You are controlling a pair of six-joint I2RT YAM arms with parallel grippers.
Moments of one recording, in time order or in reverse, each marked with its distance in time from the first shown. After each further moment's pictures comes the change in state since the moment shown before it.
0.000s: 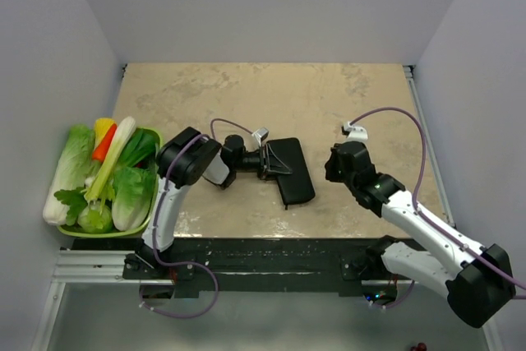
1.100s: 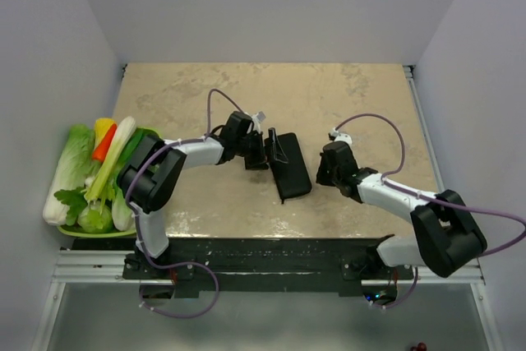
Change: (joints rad) left arm -0.014 -0.367 0.171 -1.123 -0.428 0.623; right arm -0.063 0.349 -0.068 0.238 -0.099 0.032
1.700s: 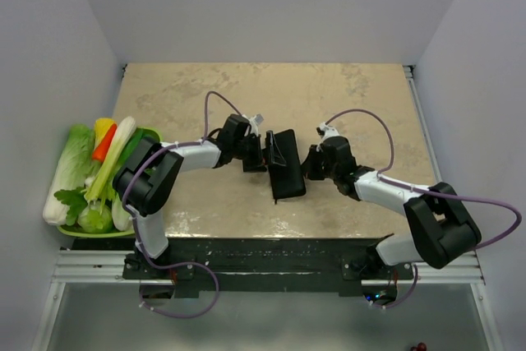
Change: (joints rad) left arm 0.000 -0.040 -0.061 0.026 0.008 0.010; right arm -0.006 0.079 0.007 0.228 -0.288 -0.035
